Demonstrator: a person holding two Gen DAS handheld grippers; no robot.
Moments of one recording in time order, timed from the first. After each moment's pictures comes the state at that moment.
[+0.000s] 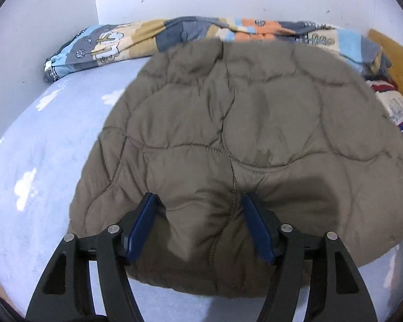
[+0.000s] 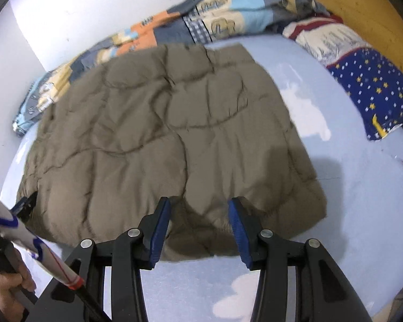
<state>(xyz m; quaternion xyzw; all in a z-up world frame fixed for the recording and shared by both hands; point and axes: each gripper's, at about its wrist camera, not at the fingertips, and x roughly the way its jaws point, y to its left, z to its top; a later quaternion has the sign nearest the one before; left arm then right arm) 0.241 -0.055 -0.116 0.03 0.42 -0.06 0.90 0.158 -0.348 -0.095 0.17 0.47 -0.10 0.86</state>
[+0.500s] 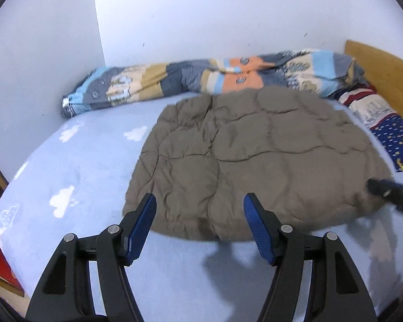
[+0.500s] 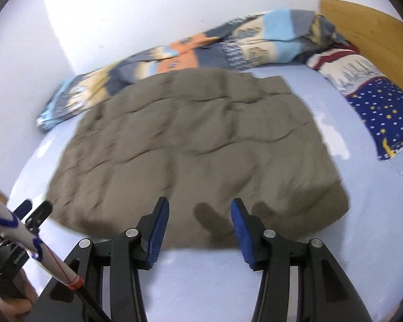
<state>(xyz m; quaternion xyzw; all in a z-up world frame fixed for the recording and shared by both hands) 0.121 -0.030 -0.038 0.06 0.32 -0.07 0.94 0.125 -0.268 -0.051 0.14 0.40 -0.04 0.91</state>
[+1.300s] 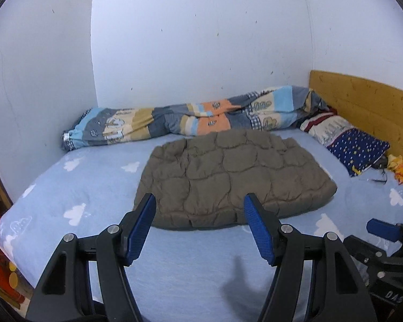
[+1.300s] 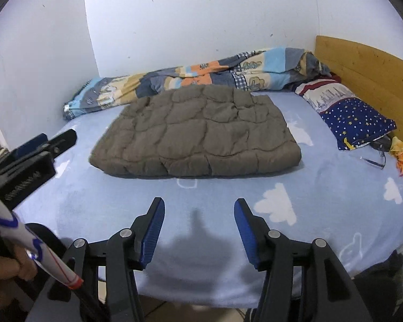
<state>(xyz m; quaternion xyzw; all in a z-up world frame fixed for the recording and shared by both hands) -0.012 -0.013 0.037 0.05 0.22 -0.13 0.97 -0.072 -0.194 -0.001 0.08 0.33 -0.05 0.94</state>
